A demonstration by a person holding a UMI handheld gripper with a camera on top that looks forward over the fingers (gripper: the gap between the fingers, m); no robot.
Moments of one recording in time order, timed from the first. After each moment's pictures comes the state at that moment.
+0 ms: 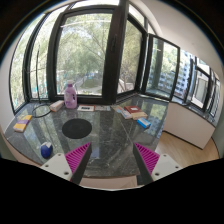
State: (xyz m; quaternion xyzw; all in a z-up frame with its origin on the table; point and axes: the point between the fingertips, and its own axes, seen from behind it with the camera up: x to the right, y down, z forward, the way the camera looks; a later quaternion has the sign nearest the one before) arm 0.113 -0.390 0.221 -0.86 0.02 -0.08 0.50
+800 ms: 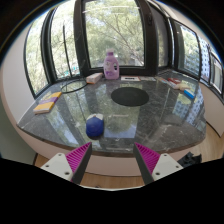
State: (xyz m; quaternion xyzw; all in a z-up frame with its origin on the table) arm -0.146 -0.403 0.043 -0.91 -0.02 0.05 0.42
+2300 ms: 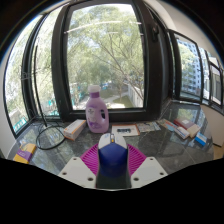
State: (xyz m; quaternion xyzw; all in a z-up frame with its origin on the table) arm -0.111 -0.047 0.146 -0.84 0.01 0.03 0.55
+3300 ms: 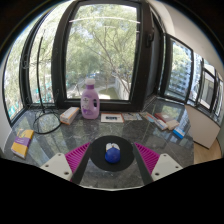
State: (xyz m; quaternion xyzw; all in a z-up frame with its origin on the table) arm -0.101 -0.165 0.168 -0.86 0.02 -0.06 0.50
